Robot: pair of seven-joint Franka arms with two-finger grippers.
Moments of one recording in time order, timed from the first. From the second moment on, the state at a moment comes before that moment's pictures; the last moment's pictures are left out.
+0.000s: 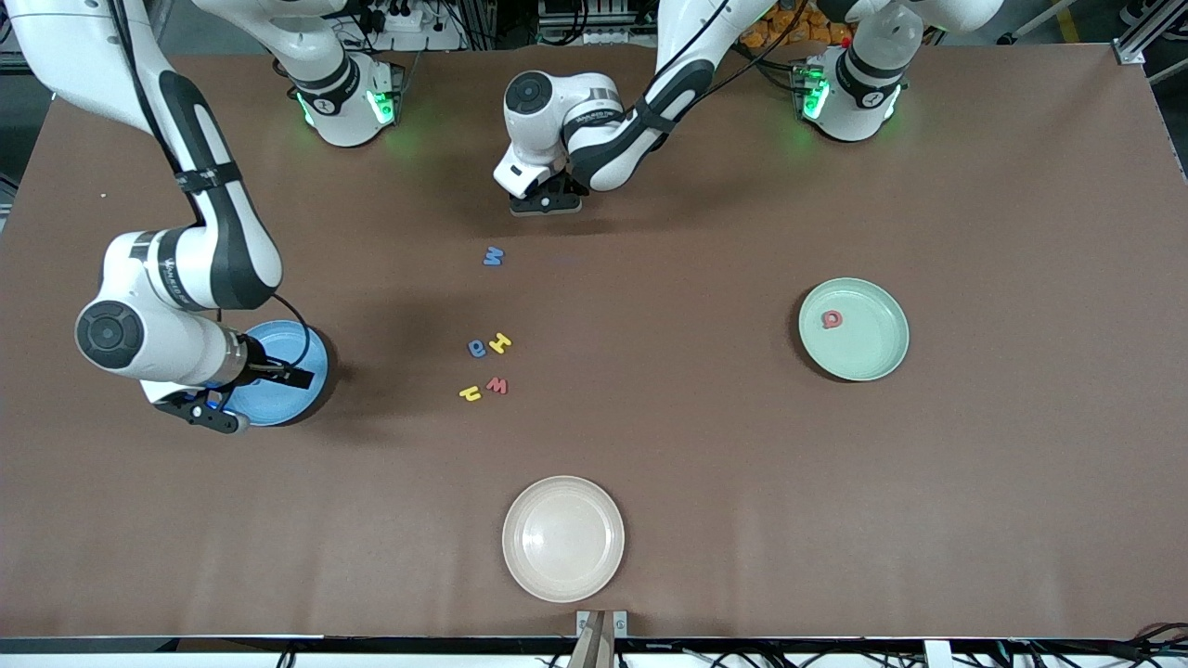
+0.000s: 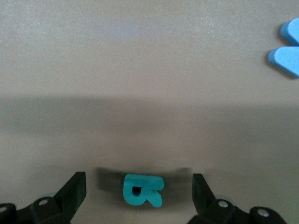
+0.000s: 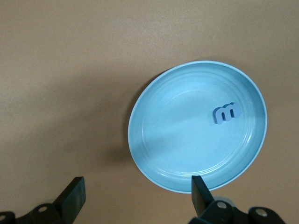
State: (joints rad) left arm -0.87 0.75 -0.40 -1.73 0.25 2.40 -1.42; right arm 0.01 0.42 0.03 -1.83 -0.04 2.08 0.39
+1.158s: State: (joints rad) left arm -0.87 0.78 -0.39 -1.72 0.26 2.40 -1.45; right arm 0.01 0.42 0.03 -1.83 -0.04 2.08 0.39
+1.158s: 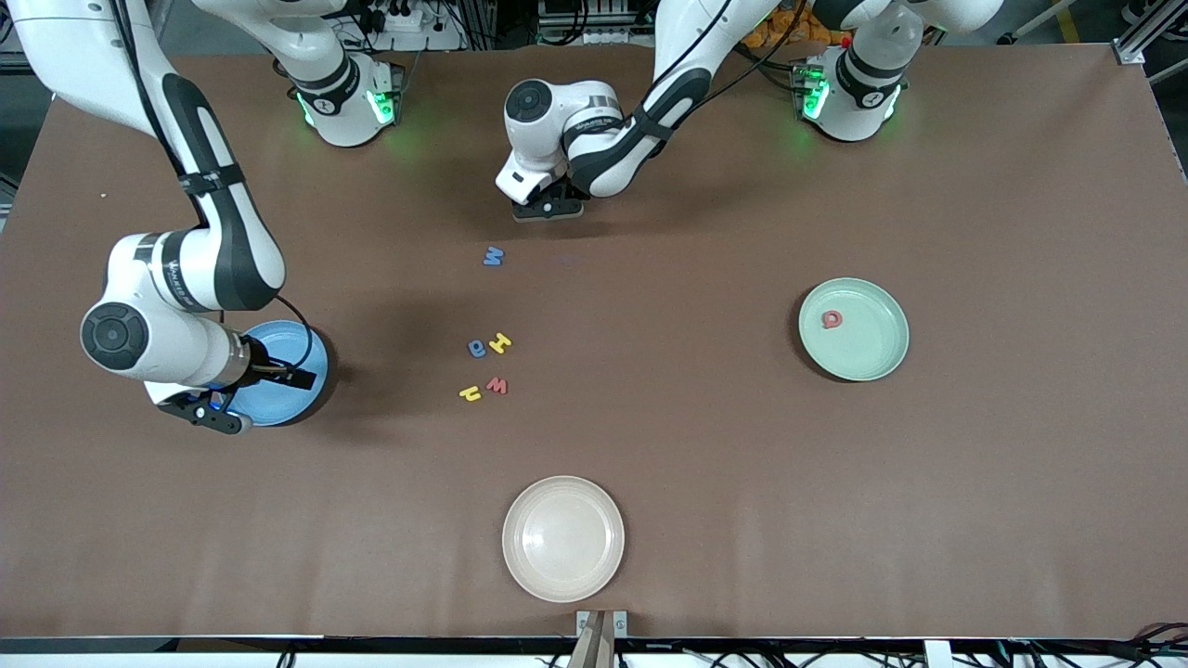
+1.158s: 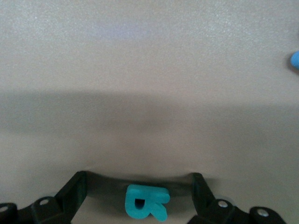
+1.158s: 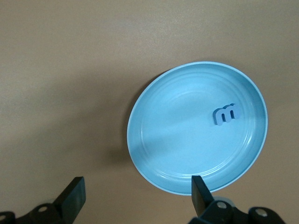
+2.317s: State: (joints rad) left arm -0.87 0.77 -0.40 -1.71 0.26 2.40 -1.50; right arm 0.01 0.42 0.03 -1.83 -0.04 2.09 0.39
